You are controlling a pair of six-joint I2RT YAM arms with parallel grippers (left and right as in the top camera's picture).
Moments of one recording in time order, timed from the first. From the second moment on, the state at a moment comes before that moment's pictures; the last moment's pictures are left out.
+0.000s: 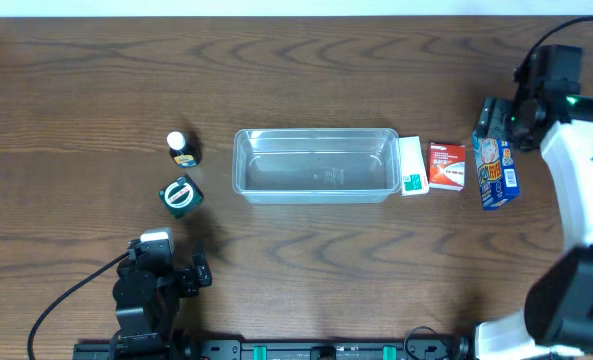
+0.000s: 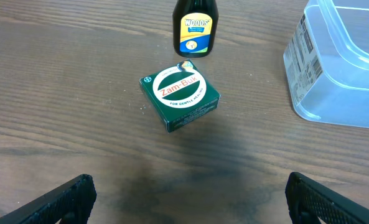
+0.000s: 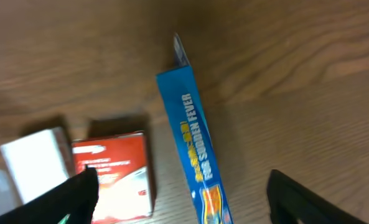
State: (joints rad) left arm 0.08 0.01 0.19 -0.74 0.02 -0.05; right arm -0.15 1.71 1.39 -0.82 0.10 0.10
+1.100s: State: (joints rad) left arm 0.08 0.01 0.19 -0.74 0.02 -0.05; right arm -0.19 1.72 1.45 -0.95 0.09 0.12
